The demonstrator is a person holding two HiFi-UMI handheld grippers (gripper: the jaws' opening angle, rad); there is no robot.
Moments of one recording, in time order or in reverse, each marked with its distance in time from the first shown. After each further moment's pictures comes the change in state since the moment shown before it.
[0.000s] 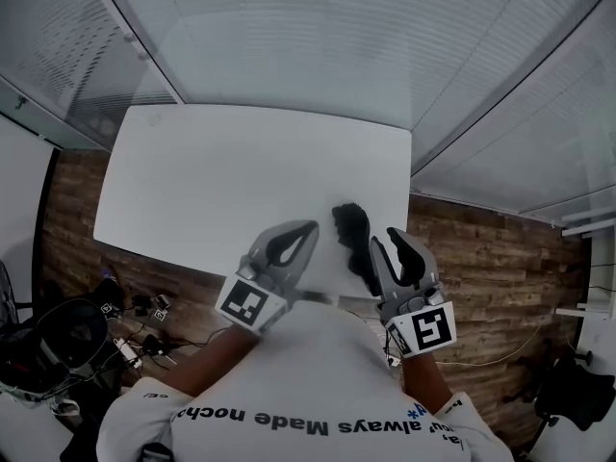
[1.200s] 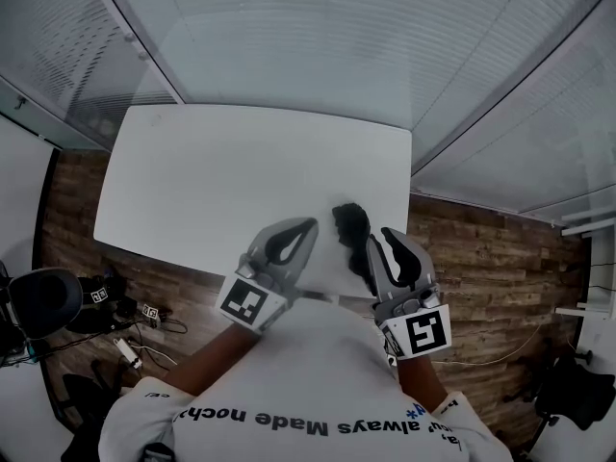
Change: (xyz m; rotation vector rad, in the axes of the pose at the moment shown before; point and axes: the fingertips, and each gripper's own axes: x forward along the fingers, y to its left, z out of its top) left arm 0.001 0.000 0.005 0.008 -0.019 0.015; right arm 0.001 0.007 0.014 -0.017 -0.032 -0.011
